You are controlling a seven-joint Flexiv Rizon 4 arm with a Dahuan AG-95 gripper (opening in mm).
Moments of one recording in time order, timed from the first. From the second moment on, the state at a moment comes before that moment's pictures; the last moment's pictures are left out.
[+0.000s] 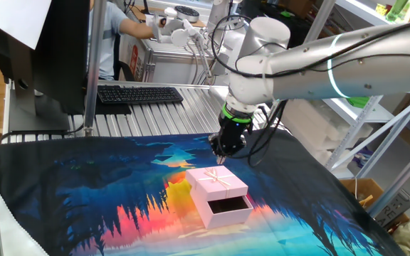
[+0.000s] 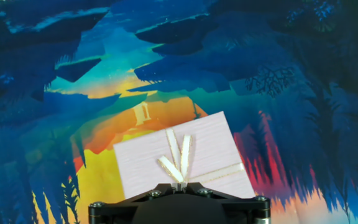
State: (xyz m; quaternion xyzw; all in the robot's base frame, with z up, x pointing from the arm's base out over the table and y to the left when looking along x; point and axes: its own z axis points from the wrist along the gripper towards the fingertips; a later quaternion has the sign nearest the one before) arm 0.610 -0.028 0.147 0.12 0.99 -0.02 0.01
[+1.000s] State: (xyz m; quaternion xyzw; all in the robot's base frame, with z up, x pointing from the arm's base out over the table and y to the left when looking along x) arm 0.689 -0.053 0.124 0.12 0.99 -0.02 -0.01
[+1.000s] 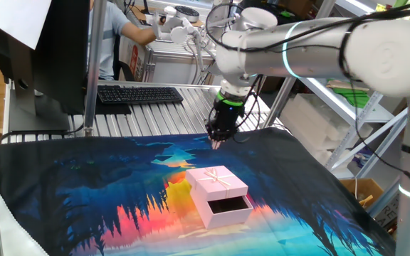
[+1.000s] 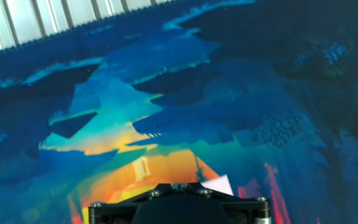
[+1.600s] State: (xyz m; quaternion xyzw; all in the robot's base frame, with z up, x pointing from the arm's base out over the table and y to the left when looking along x) arm 0.712 -0.038 0.091 0.13 0.99 -0.02 0.00
